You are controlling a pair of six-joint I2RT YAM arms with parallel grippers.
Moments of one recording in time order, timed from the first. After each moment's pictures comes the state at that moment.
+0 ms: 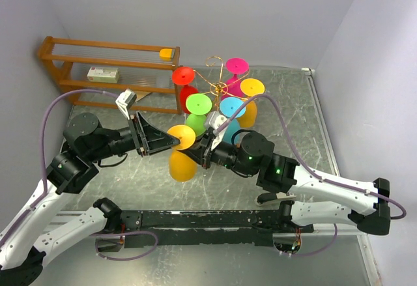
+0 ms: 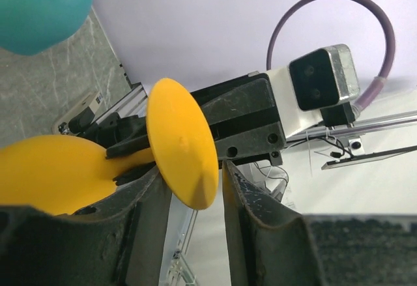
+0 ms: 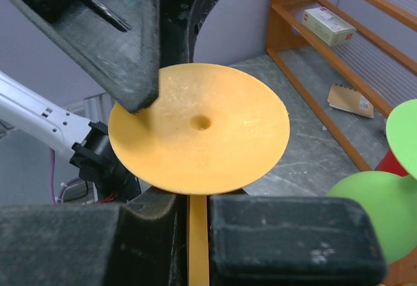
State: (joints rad) left arm -0.65 0.73 1.02 -0.31 0.55 -1.18; right arm 1.23 1.02 0.96 0.09 0.06 0.05
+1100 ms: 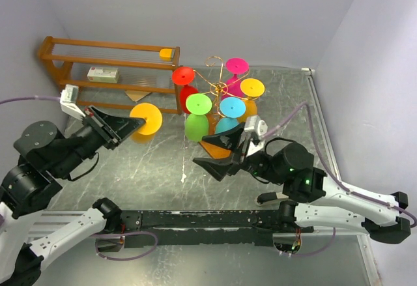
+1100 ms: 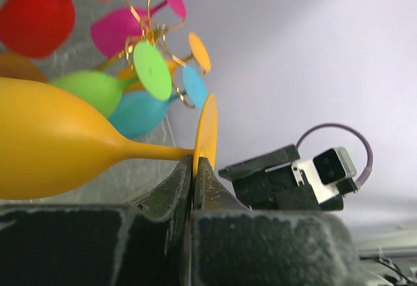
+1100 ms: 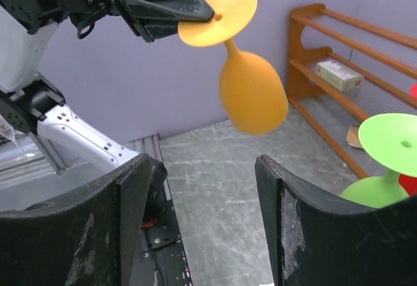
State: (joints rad) left arm -0.66 0.66 1.28 -0.67 0.04 -1.08; right arm 1.26 0.78 0.87 0.13 0.02 0.11
